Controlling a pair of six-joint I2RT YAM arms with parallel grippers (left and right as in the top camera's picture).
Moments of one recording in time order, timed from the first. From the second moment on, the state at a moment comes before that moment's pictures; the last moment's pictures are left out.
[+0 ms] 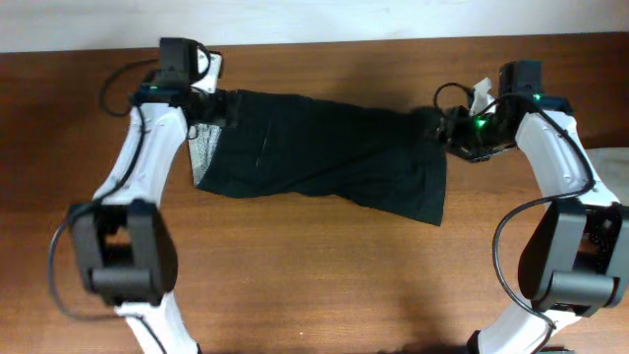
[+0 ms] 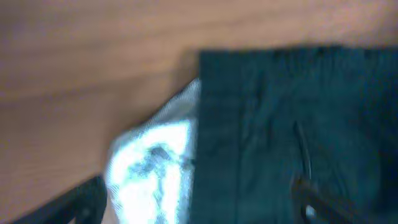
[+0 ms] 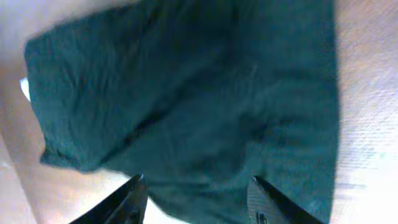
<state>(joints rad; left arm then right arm) -0.05 2.05 1.68 -0.62 0.08 0.13 -0.14 1.91 1.49 -0.89 -0.55 0.26</state>
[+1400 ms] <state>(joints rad) -0.03 1.79 1.73 -0.99 0.23 0.17 0.00 2.07 1.34 -0.24 -0.37 0.24</state>
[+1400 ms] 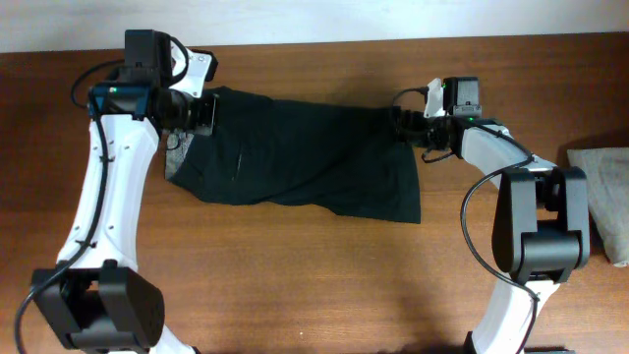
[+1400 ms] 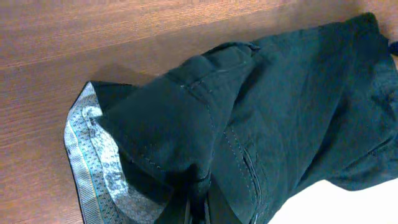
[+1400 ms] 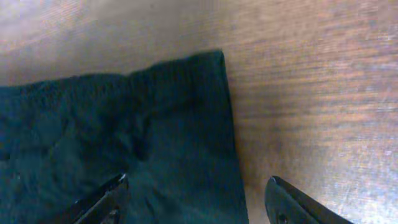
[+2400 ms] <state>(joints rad) -0.03 1.38 1.73 -0.87 0.07 0.17 -0.06 1.44 1.36 -0.52 -0.49 0.23</state>
